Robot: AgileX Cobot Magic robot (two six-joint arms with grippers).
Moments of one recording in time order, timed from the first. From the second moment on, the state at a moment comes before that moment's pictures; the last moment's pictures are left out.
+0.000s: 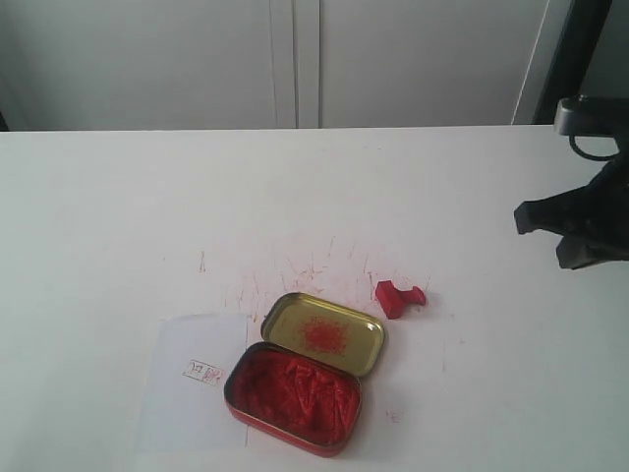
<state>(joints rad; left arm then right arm) 0.01 0.00 0.03 -0.07 0.38 0.13 0.06 1.40 -0.94 0.13 0.78 -0.05</state>
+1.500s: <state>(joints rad) 0.01 0.00 0.03 -0.07 0.38 0.13 0.06 0.45 -0.52 0.06 0.59 -0.05</state>
